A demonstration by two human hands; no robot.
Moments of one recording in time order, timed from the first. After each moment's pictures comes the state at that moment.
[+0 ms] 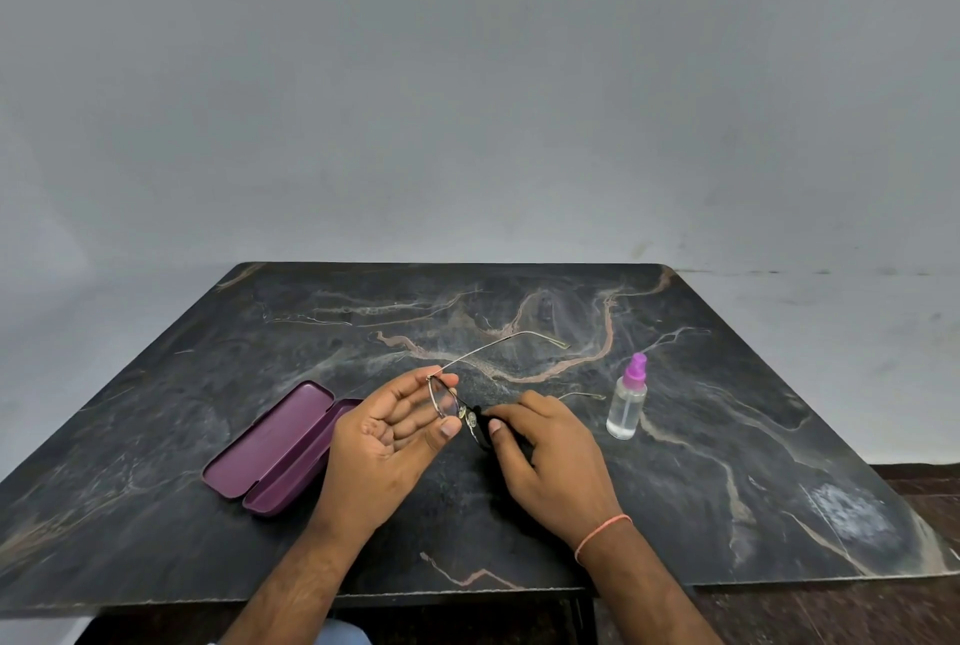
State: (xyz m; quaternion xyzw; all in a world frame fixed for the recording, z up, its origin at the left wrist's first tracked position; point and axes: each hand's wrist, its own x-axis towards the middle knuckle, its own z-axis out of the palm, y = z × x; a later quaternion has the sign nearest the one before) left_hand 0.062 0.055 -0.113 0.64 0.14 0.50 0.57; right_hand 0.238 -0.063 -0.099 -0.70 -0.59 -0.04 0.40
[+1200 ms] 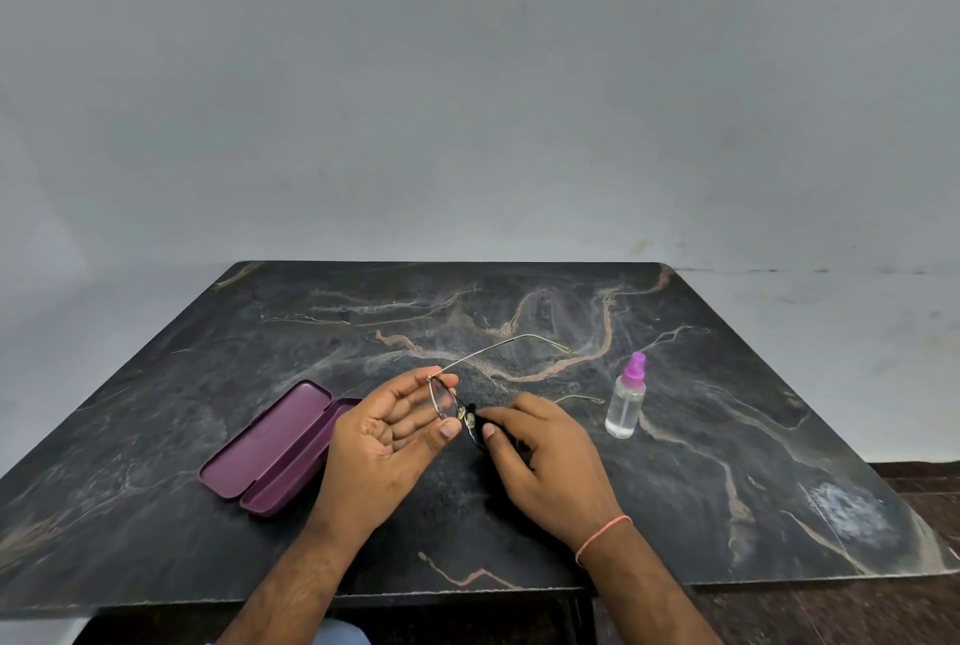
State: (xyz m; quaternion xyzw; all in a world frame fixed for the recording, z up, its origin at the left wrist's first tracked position) left_hand 0.062 0.053 -0.110 0.64 0.14 0.49 0.57; right_hand 0.239 -0.064 -0.100 -0.68 -0.61 -0.02 0.41
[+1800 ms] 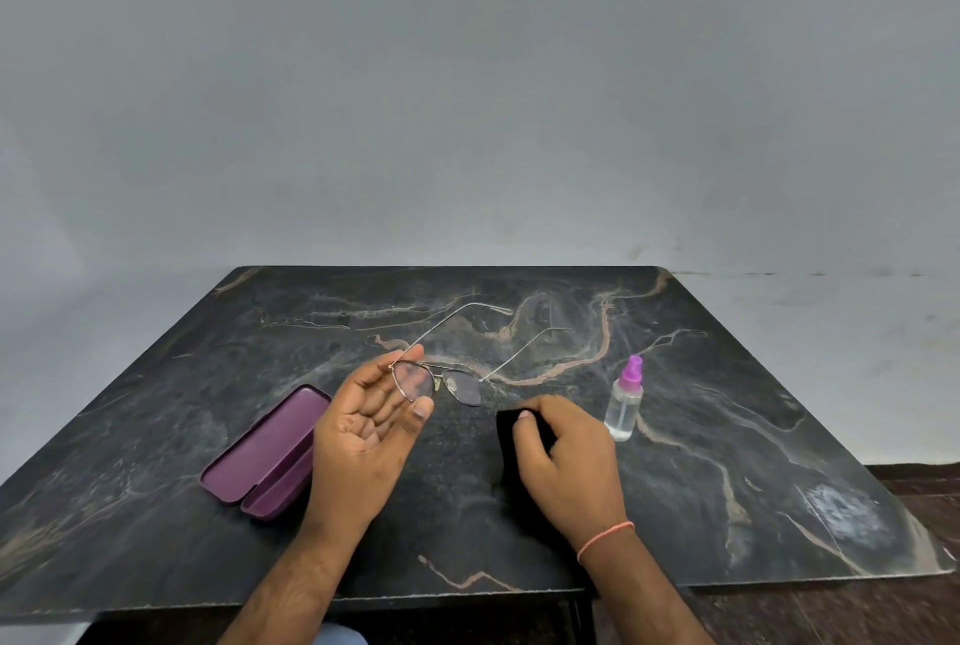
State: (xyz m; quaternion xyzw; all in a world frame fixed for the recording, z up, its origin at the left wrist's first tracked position) left_hand 0.060 0.059 -0.102 0.60 0.13 0.56 0.56; right_hand 0.241 -0.065 -0.100 -0.72 -0.46 -0.02 0.51
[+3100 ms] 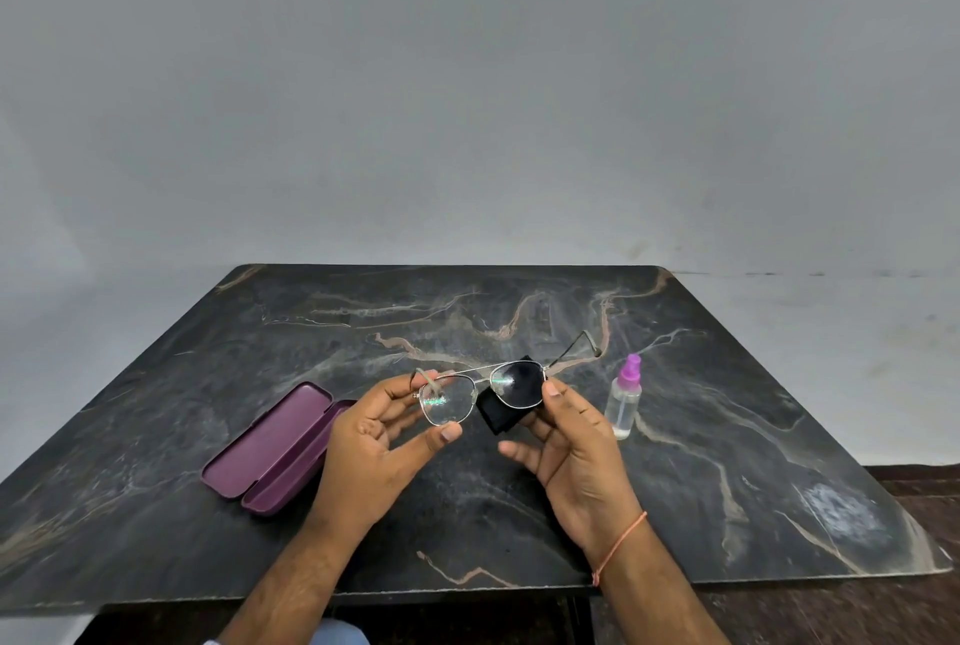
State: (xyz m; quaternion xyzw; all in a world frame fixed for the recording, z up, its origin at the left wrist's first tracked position) left_hand 0.059 0.055 -0.104 0.67 0.16 0.49 0.53; right_hand 0.241 -0.067 -0.088 -0.39 -0.24 0.43 0.78
